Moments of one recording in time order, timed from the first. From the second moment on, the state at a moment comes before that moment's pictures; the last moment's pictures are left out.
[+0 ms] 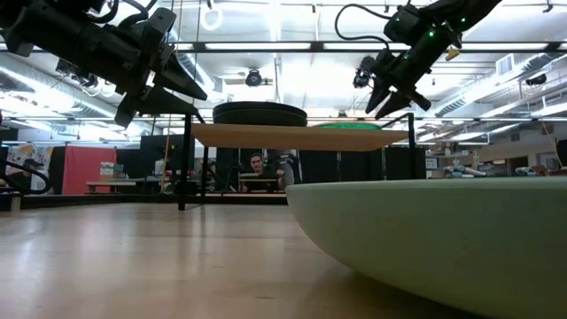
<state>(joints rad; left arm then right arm) -0.23 1.04 0.38 0.26 -0.71 -0.79 -0.77 1.27 1.04 -0.44 -0.04 0.44</state>
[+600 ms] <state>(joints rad) -0.23 1.04 0.38 0.38 -0.61 -0.72 -0.77 1.26 1.04 -0.44 -0.04 0.41</state>
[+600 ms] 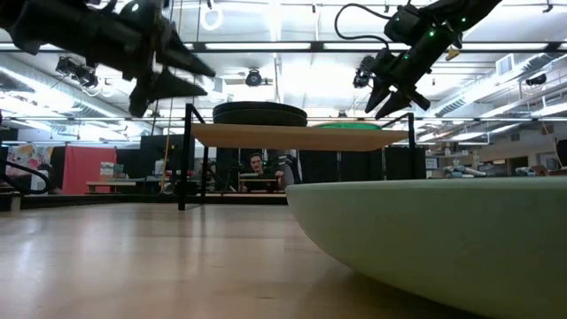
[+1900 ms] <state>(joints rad) -0.39 1.84 1.30 -0.19 -0.36 -0.70 -0.43 0.96 1.04 -0.63 0.01 0.30</state>
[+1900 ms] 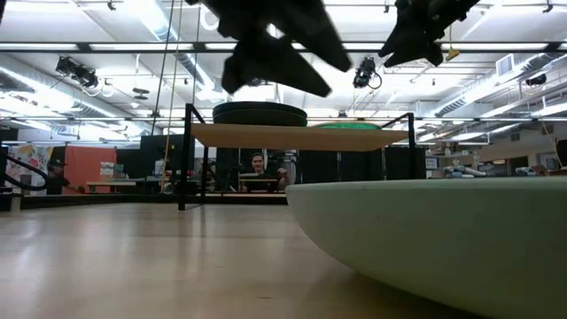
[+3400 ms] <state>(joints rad) -0.46 2.11 1.30 -0.05 -0.28 -0.87 0.06 1.01 1.04 -0.50 0.09 0.31</state>
